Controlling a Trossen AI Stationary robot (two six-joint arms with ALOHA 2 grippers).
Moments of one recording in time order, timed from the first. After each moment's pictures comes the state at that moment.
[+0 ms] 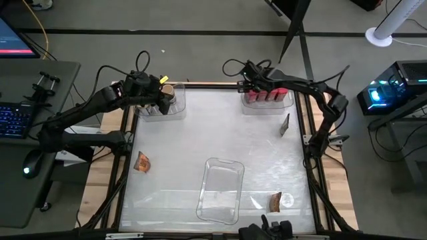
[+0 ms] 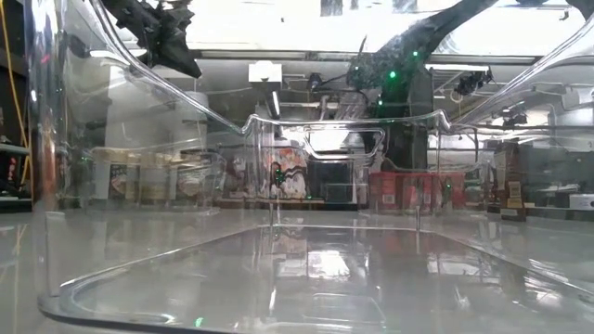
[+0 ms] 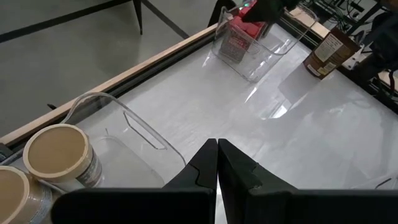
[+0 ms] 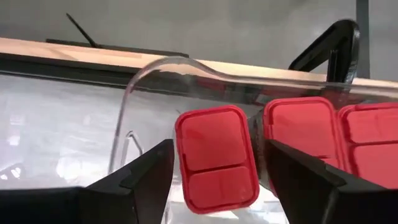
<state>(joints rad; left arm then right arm) 0.55 0.96 0.98 -0.65 -0.01 -0.29 -0.66 1.77 1.36 -0.72 0.34 0.70</state>
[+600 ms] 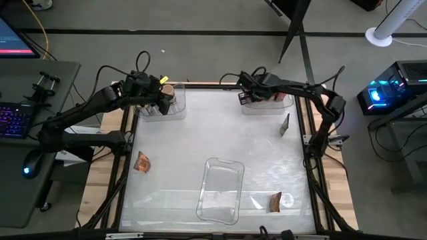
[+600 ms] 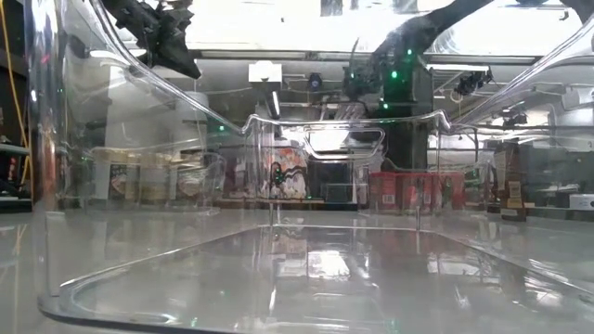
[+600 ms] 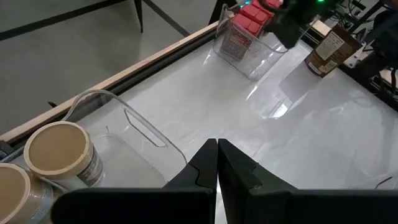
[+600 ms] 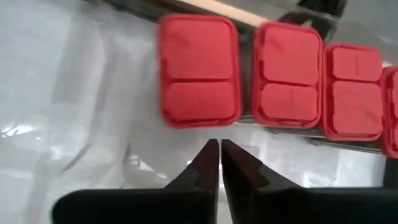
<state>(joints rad) 0.55 0.96 0.98 -0.66 -0.01 -0.29 -0.57 1.79 1.36 -0.93 0.39 0.68</state>
